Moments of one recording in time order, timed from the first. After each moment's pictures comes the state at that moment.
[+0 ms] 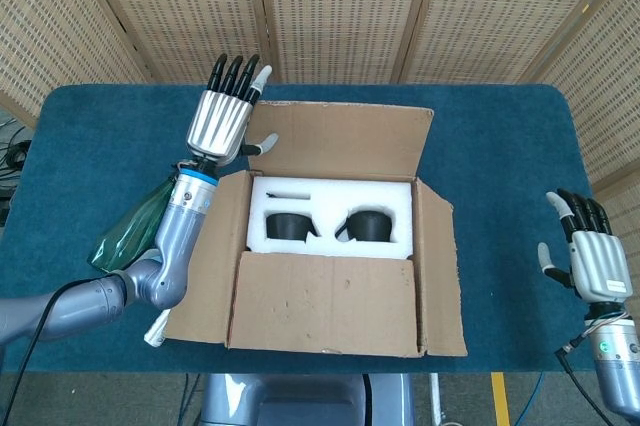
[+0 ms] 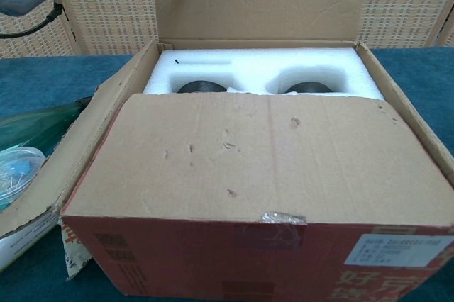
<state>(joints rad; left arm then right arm) -1.05 -1.53 -0.40 -1.36 0.90 1.13 0.78 0.22 -1.10 0.17 -1.64 -1.31 1.35 0.03</state>
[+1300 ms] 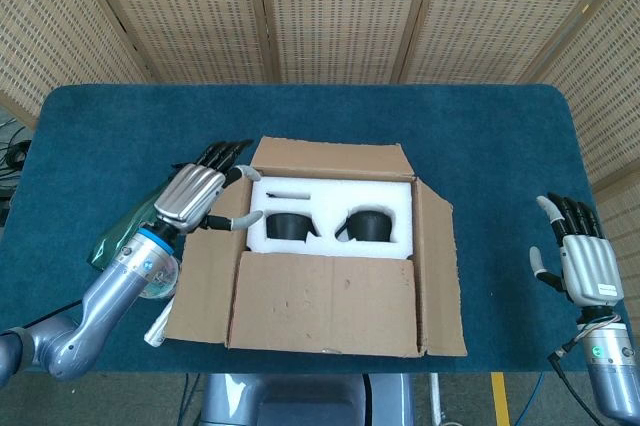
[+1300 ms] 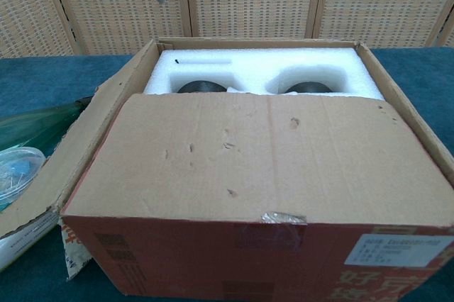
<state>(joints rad) -0.80 -1.13 -0.27 -1.92 1.04 0.93 0.20 0.21 -1.11 0.16 -1.68 -1.33 1.36 0.00</state>
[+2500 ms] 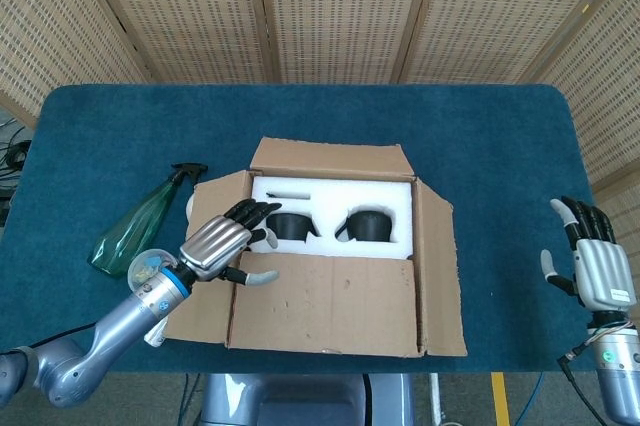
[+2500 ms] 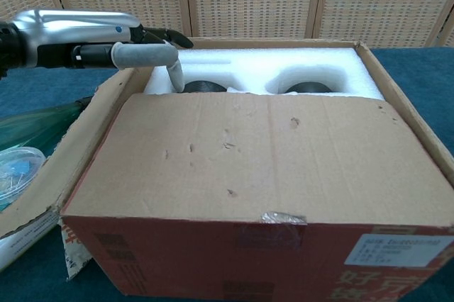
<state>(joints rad) -0.80 -1.18 -0.14 -1.97 1.15 0.86 0.24 0.19 -1.10 0.16 -1.65 -1.33 1.38 0.05</state>
